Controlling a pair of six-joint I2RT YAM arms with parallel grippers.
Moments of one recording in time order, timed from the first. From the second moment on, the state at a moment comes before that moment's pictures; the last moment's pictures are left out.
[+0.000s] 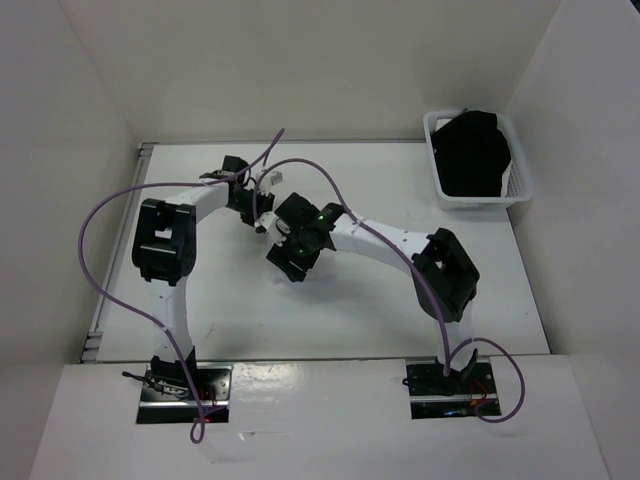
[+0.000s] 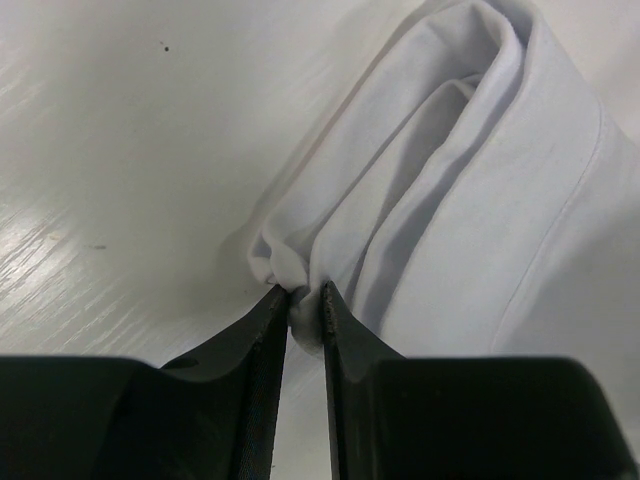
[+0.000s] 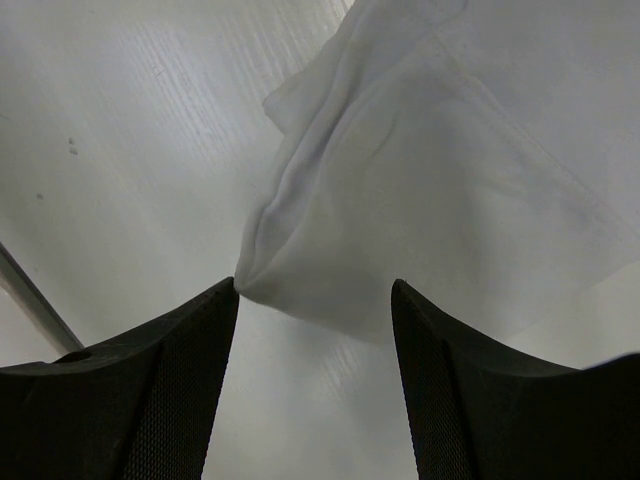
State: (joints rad) left arm -0.16 2.12 1.52 -0.57 0.58 0.25; right arm 0.88 1.92 1.54 -0.70 -0.18 -0.18
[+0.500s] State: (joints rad) left arm -0.17 2.12 1.52 -0.57 0.59 0.25; right arm 0.92 2.01 1.50 -0.66 -0.19 -0.20
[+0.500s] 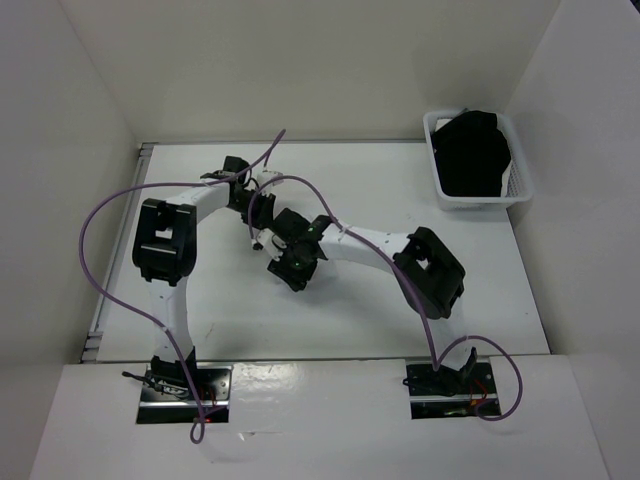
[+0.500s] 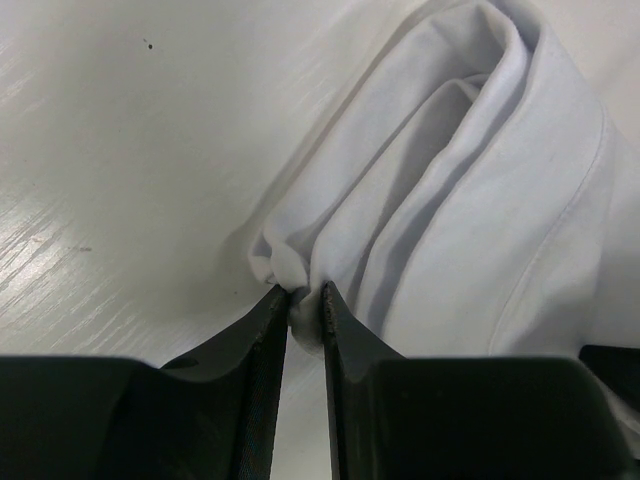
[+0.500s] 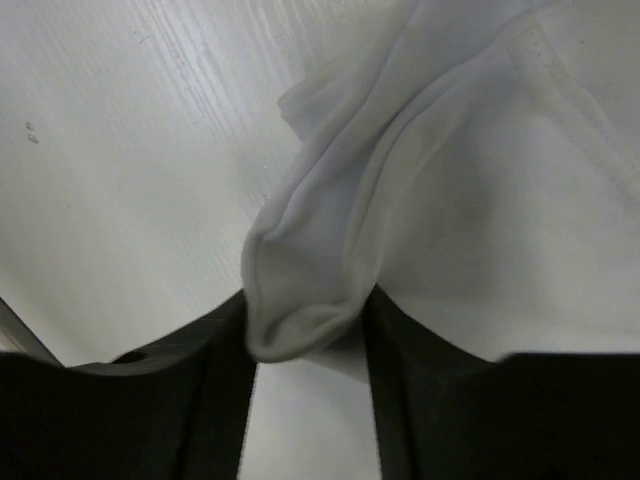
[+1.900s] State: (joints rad) left arm -0.19 2.12 1.52 -0.61 0.58 0.25; right arm 0.39 1.80 1.45 -0.62 -0.19 0.04
